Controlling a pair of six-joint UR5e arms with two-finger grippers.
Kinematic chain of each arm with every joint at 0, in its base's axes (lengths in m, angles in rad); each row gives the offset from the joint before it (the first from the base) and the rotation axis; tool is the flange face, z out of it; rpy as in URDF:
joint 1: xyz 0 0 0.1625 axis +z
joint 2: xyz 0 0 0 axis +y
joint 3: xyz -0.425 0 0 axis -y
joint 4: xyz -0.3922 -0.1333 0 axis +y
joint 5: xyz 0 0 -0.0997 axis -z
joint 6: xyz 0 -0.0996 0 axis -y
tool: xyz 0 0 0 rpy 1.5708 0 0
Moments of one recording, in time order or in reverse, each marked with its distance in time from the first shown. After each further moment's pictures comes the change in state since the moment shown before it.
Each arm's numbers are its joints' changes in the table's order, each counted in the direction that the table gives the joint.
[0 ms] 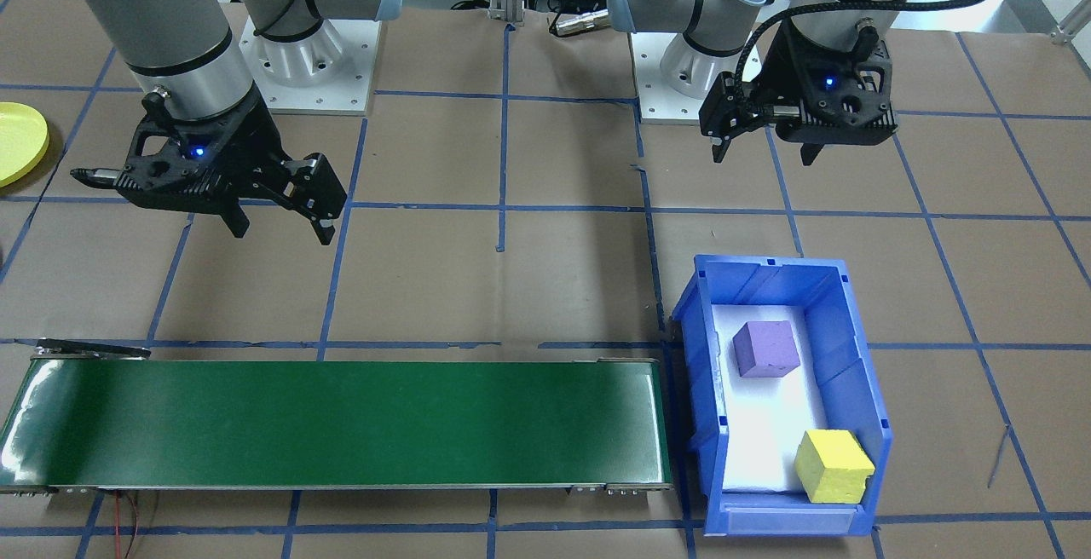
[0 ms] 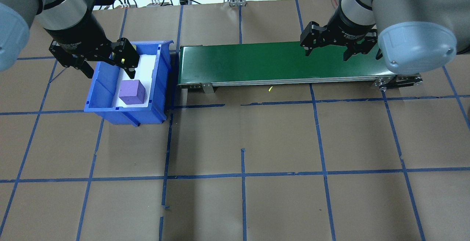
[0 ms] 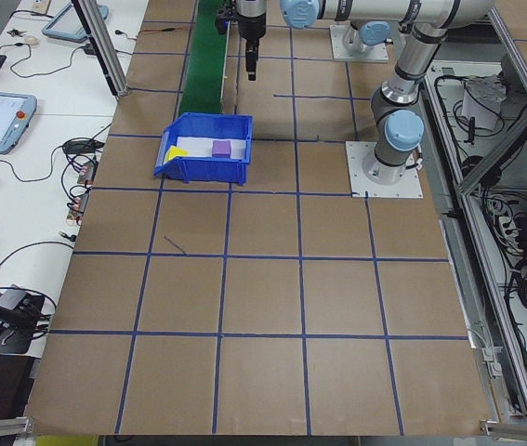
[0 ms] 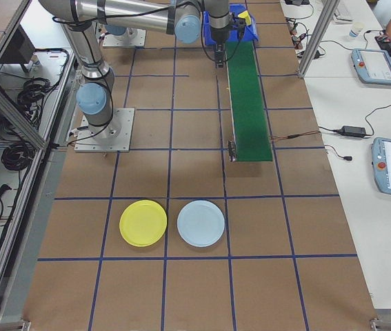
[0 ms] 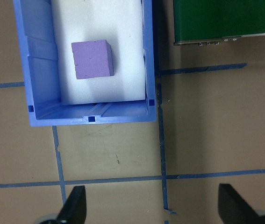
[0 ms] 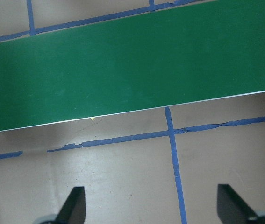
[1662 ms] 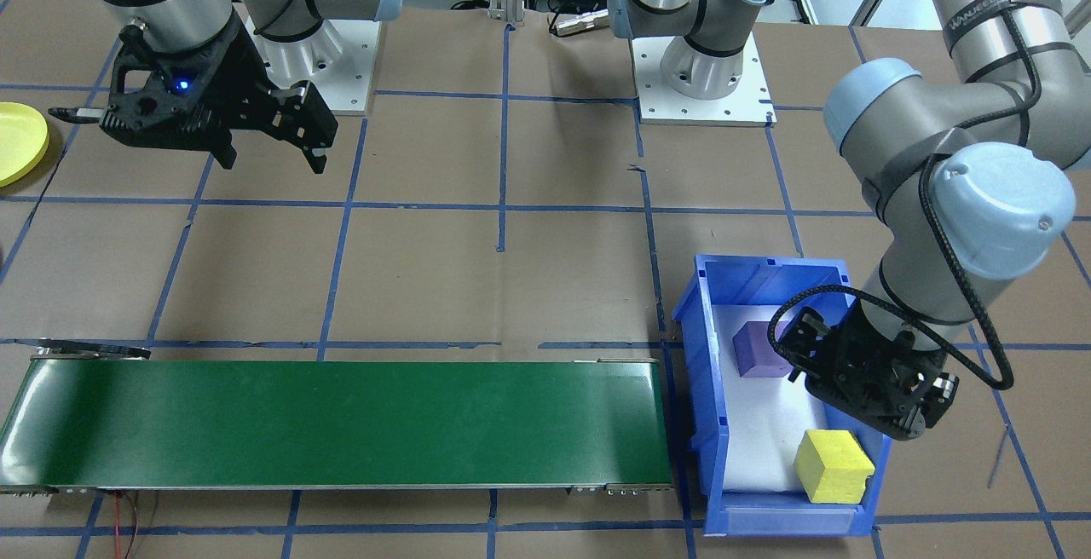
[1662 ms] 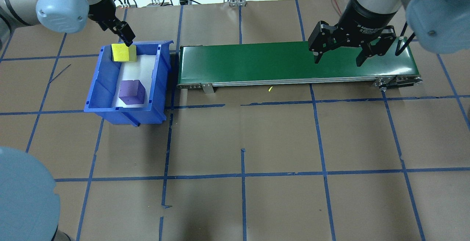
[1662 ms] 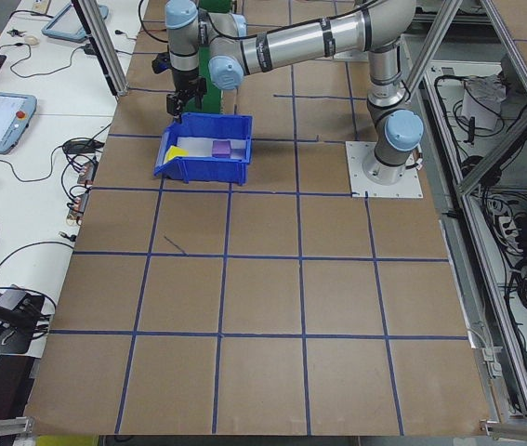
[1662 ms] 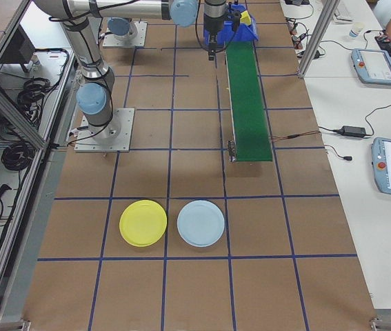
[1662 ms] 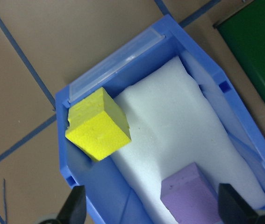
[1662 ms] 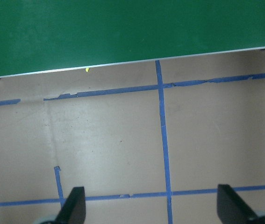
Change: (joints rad) left arm 0.088 0.455 0.188 -0.441 0.061 0.716; right arm 0.000 0.062 -0.130 -0.382 -0.011 -0.066
